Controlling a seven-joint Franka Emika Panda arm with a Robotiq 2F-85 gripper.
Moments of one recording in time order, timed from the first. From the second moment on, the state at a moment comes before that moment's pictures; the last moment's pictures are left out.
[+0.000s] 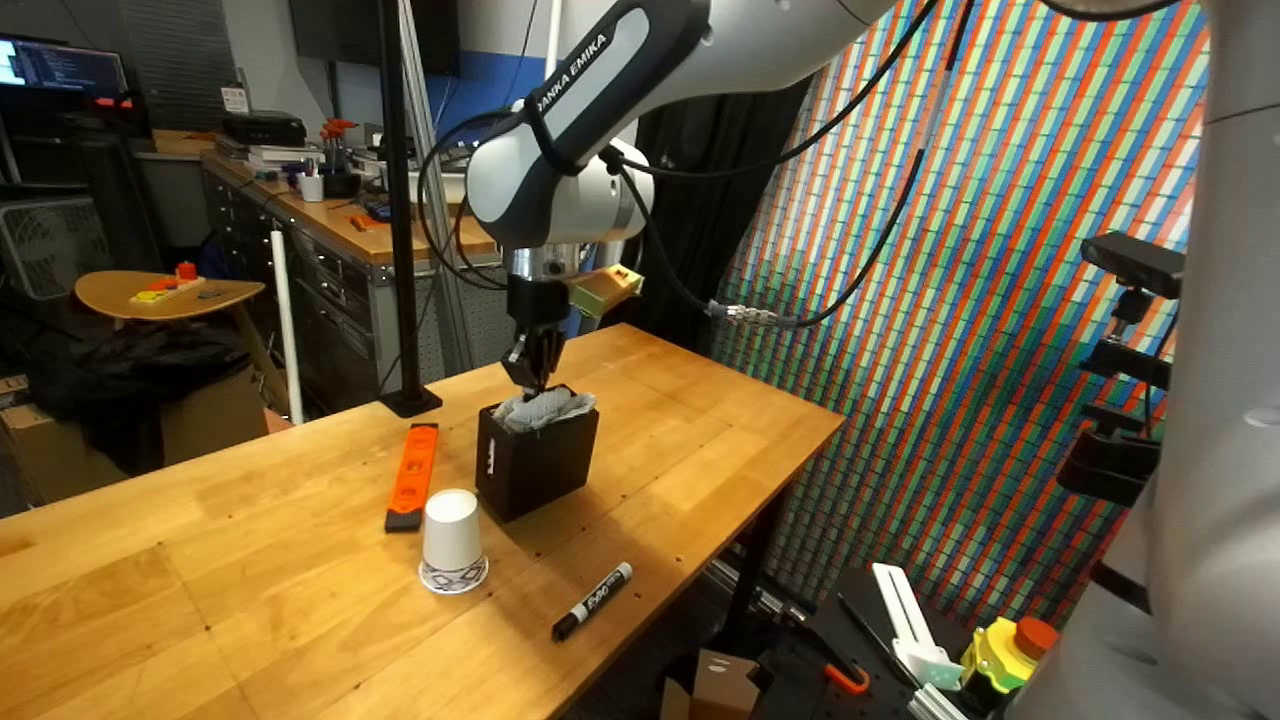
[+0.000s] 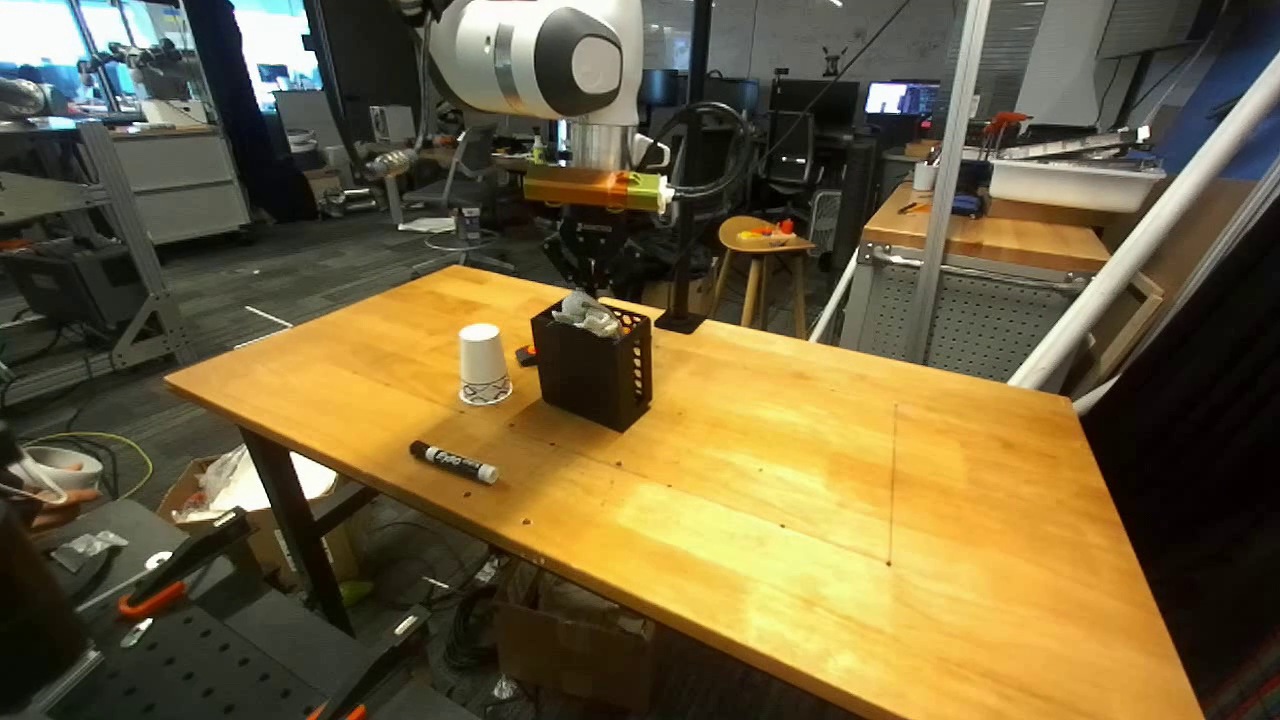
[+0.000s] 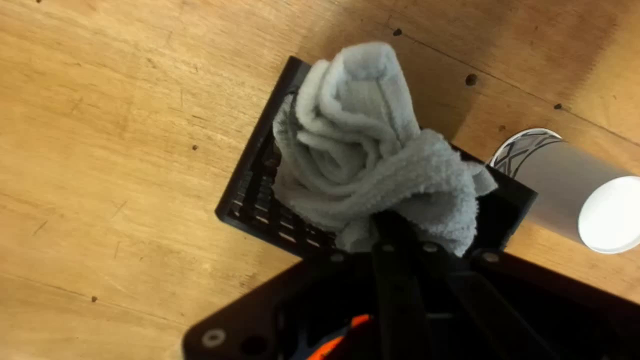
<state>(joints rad) -0.09 0.33 0.03 -2.01 0.01 2.31 -0.49</state>
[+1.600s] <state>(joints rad) -0.09 0.40 0.03 -1.96 0.00 2.31 -0.46</state>
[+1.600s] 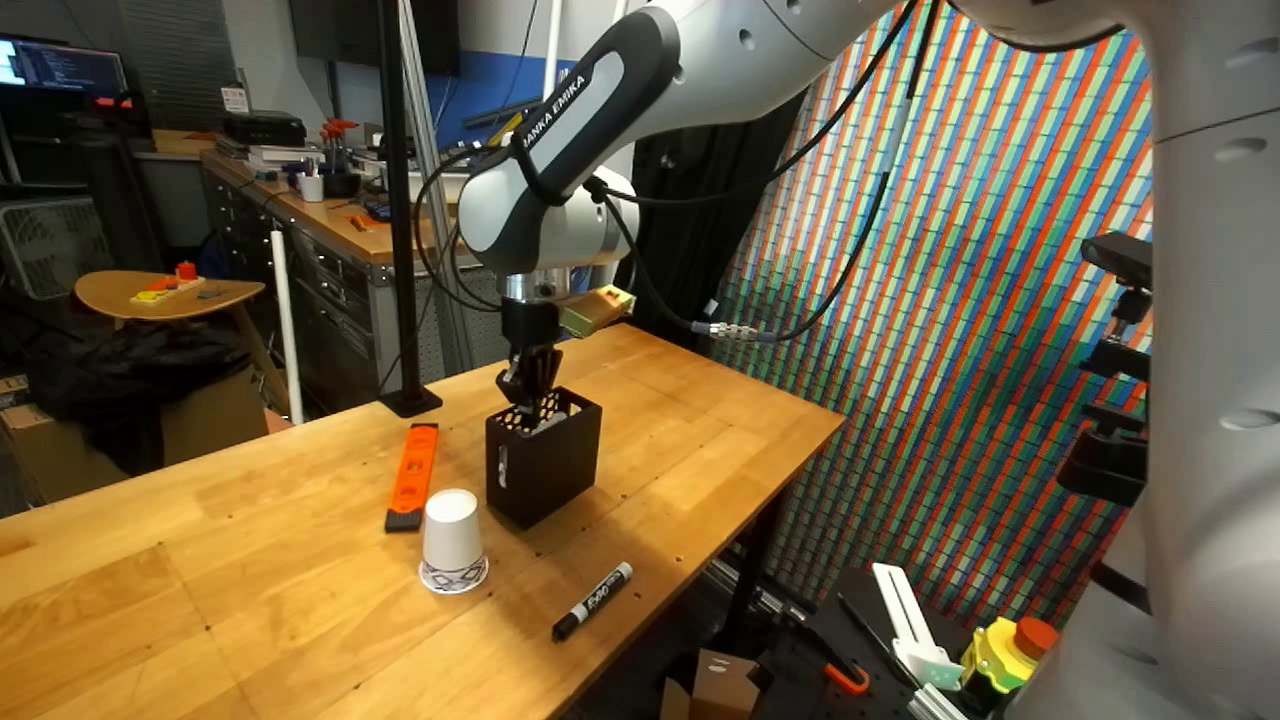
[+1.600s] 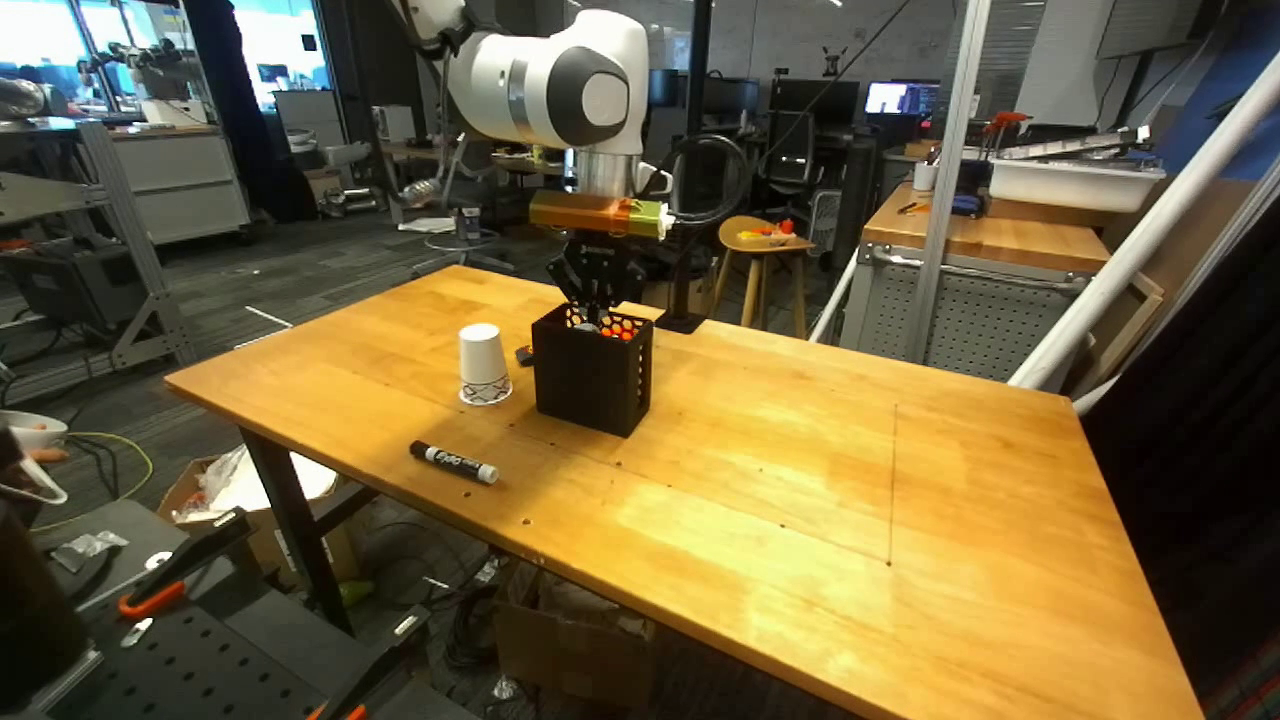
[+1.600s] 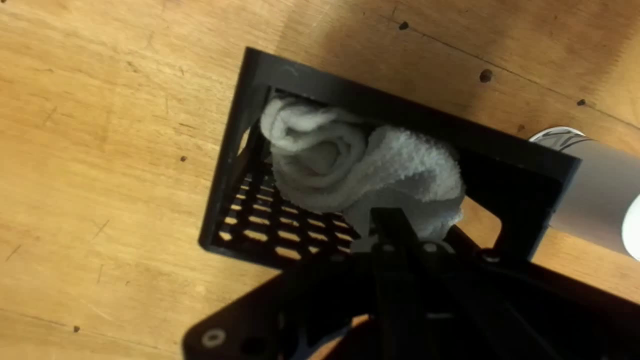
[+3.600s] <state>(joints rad) -0.09 0.27 0.02 -2.10 -0.04 2.31 -0.44</state>
